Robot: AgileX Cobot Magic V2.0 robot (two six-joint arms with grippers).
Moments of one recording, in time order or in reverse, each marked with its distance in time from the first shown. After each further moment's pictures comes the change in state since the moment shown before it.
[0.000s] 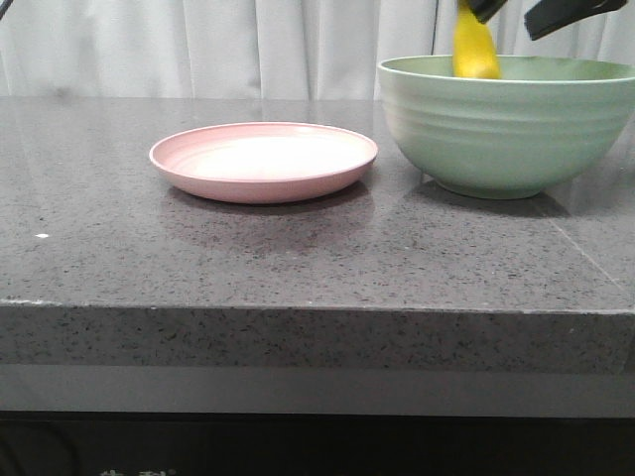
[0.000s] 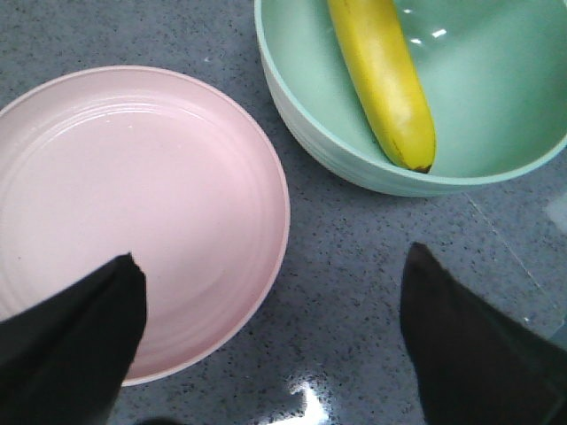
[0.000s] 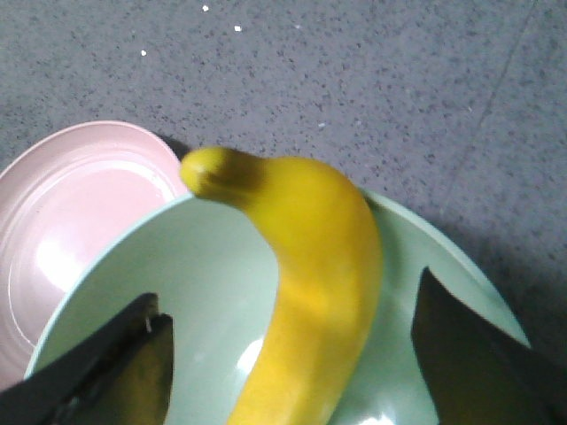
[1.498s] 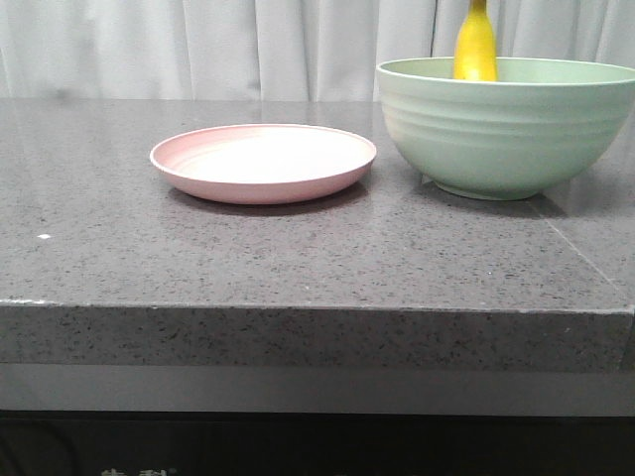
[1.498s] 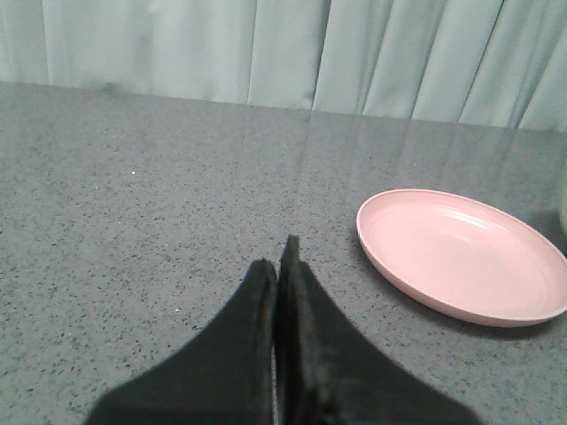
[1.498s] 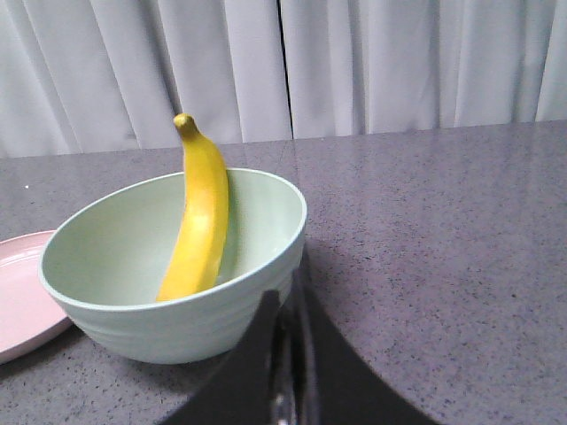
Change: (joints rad) left arm 0.488 -1.178 1.153 0.132 -0.644 -0.110; right arm 0.059 -1.327 1.238 -0.266 -0.808 0.283
